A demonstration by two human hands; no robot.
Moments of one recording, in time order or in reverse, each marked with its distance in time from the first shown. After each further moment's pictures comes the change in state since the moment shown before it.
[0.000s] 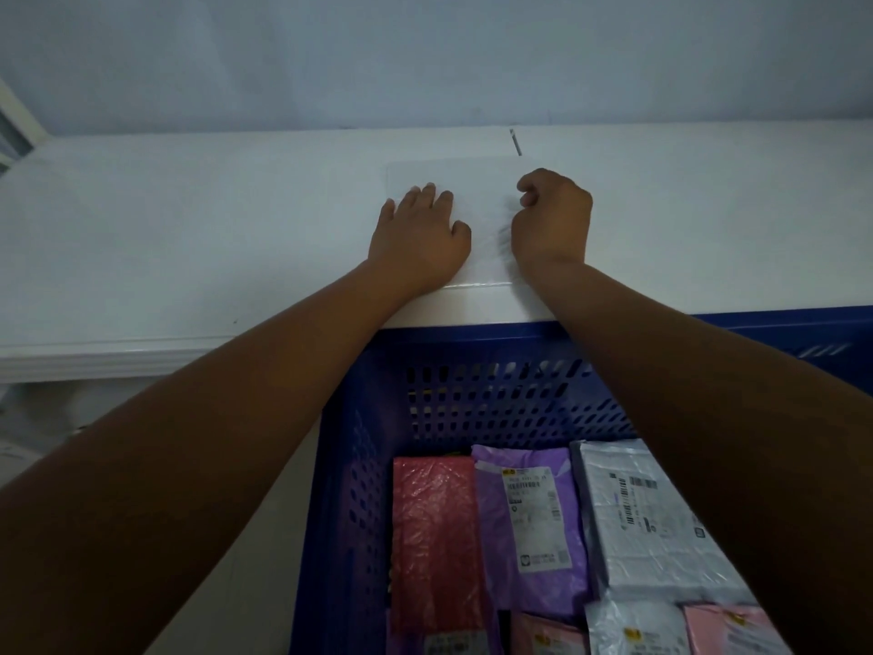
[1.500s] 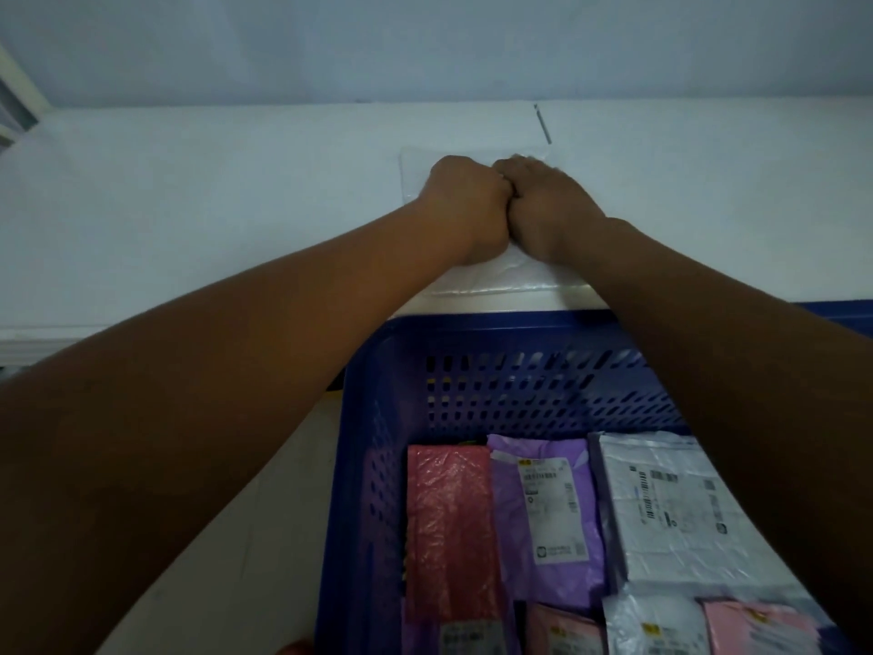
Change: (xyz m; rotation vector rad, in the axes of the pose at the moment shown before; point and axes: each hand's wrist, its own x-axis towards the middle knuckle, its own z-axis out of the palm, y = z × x) left_hand 0.010 0.030 -0.031 0.501 0.010 0.351; right_hand 0.020 0.007 0.015 -0.309 -0.490 -0.401
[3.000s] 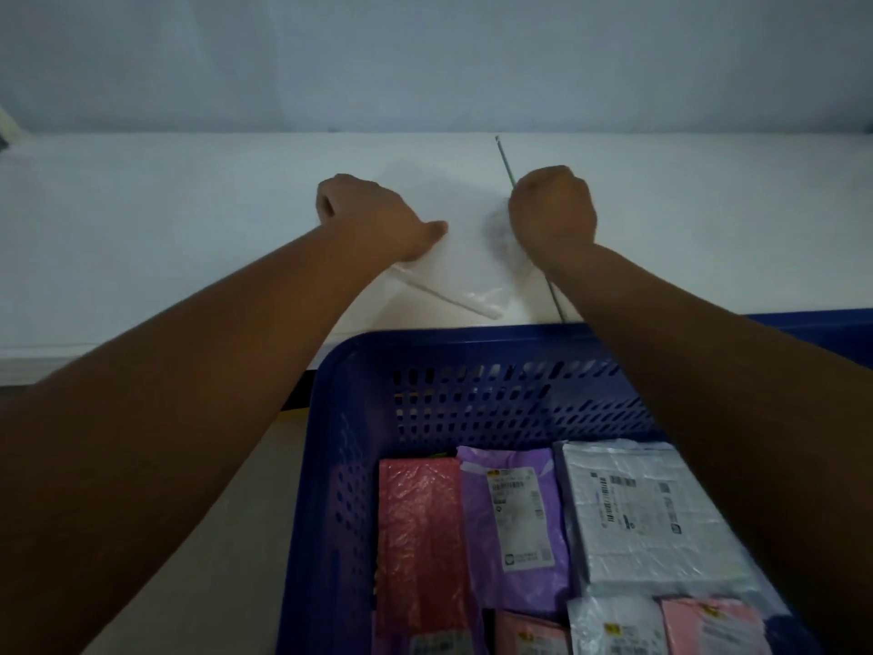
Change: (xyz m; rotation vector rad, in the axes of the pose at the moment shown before) left_hand -0.018 -0.028 -0.013 0.028 -0.399 -0.523; right_hand -0.022 -0.012 -0.043 0.143 0.310 0.537
